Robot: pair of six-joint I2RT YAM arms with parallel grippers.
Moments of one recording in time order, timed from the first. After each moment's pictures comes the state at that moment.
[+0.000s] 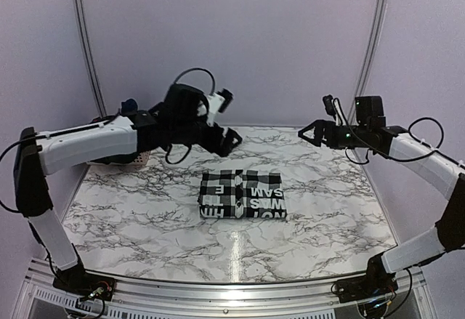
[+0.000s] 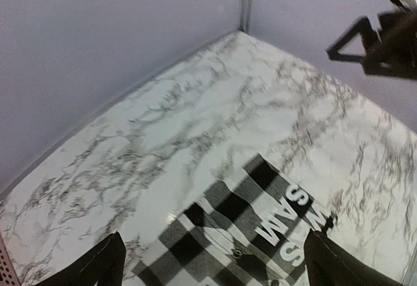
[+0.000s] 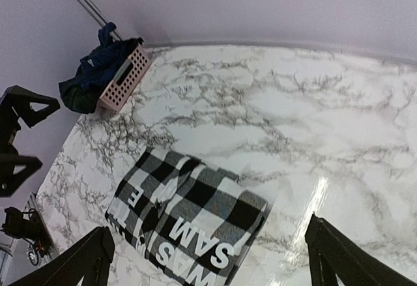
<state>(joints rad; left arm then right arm) -0.82 1.72 1.50 -0.25 -0.02 -0.06 0.21 1.32 1.09 -0.30 -0.54 0.22</state>
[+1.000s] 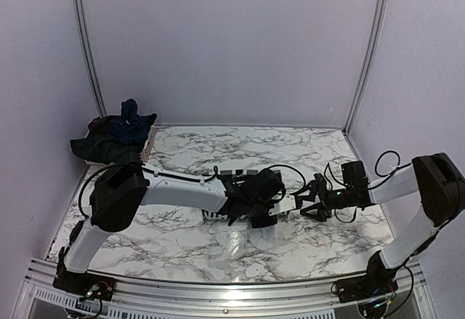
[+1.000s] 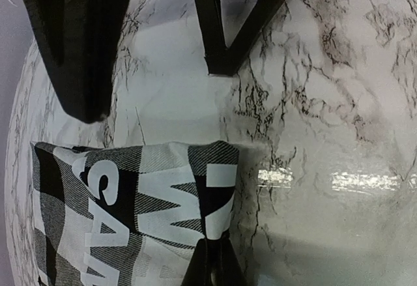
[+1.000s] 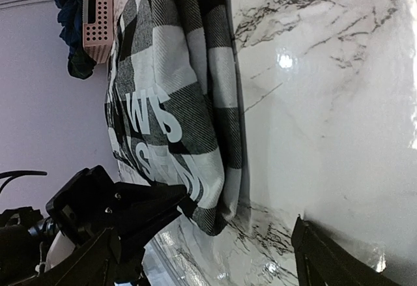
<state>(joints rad) -1.16 2.34 1.77 -0.29 -0.14 0.50 0.15 1.54 0.50 0.14 -0.90 0.70</state>
